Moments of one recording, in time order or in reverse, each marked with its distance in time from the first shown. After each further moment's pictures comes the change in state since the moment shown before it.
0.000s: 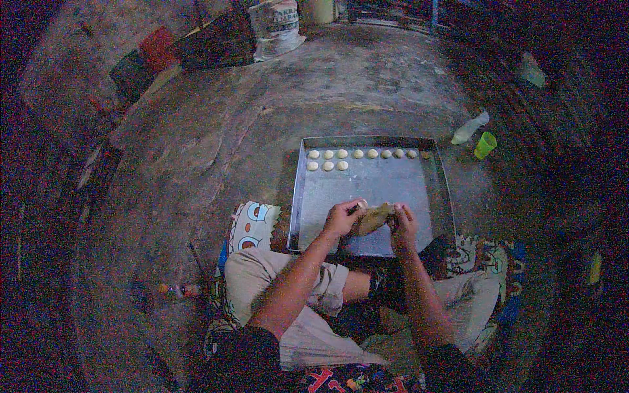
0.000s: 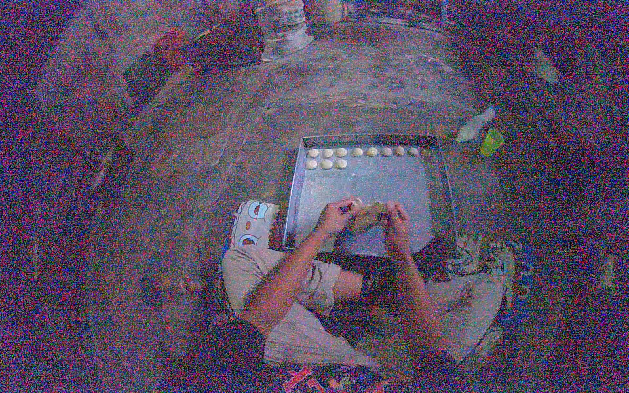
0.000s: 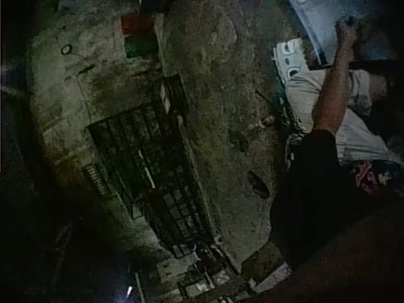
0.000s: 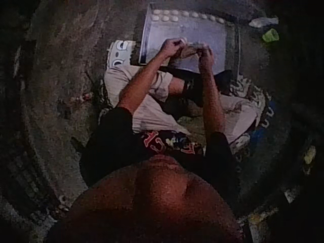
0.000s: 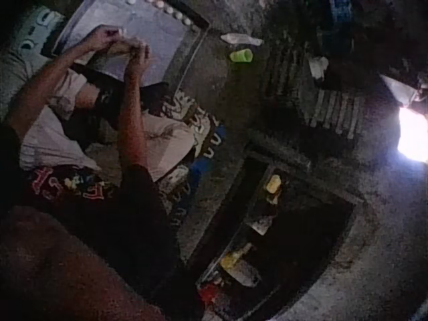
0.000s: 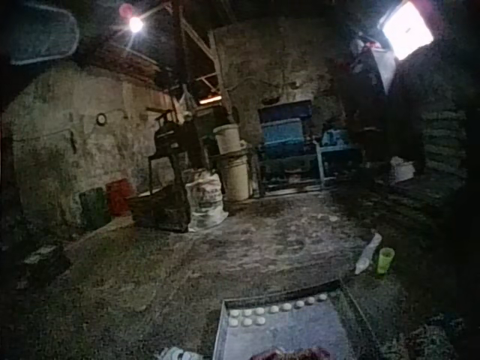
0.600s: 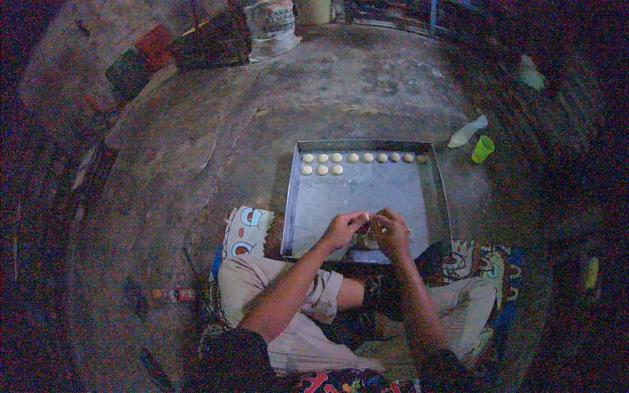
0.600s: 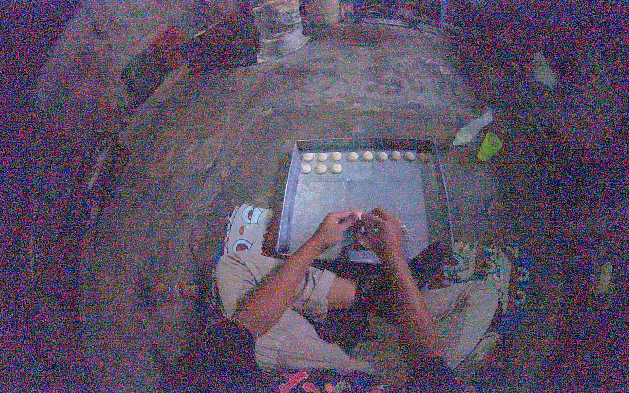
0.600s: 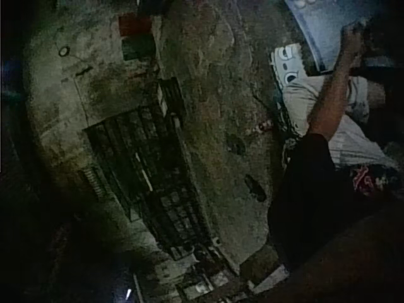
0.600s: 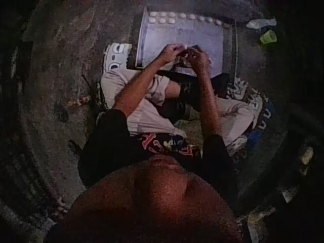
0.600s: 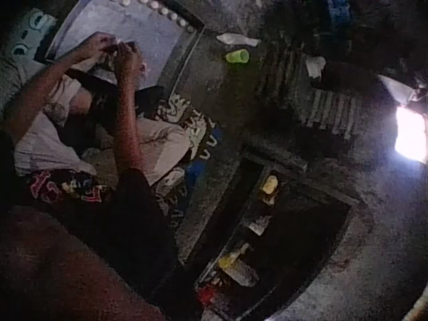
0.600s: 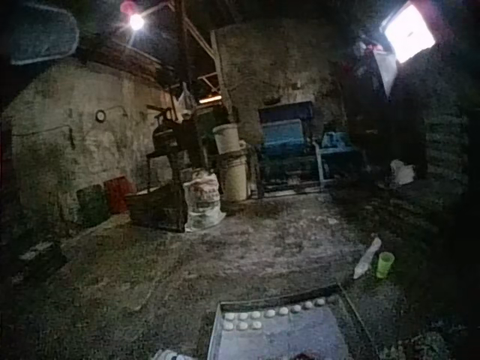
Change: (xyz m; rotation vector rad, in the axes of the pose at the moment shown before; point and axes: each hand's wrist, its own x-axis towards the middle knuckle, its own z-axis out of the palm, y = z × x) left_hand -0.002 0.008 0.020 -0.249 -0.128 0.074; right_hand 0.004 -0.016 0.008 -1.271 -0.274 -0.443
